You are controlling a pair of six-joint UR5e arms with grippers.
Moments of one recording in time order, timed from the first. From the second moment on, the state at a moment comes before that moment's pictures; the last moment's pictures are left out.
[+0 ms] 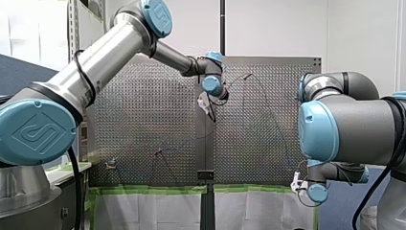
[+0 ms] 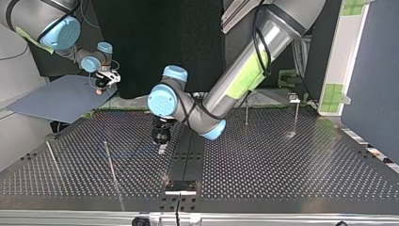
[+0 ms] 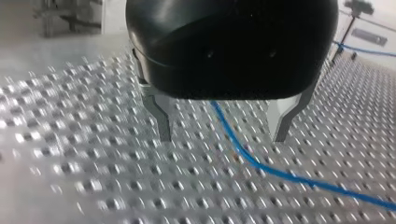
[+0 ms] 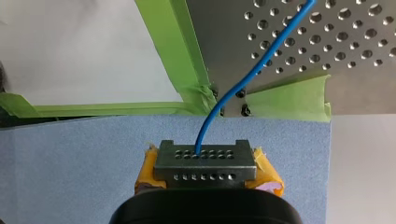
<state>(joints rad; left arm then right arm) -0.63 -2.29 -0.99 -3.03 -1.87 -2.18 1.54 -0.29 1.38 -0.81 1.56 1.72</state>
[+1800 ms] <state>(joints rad) -0.71 -1.85 -1.35 -3.05 -1.72 -1.85 1.55 -0.29 1.38 -0.80 1.54 1.72</state>
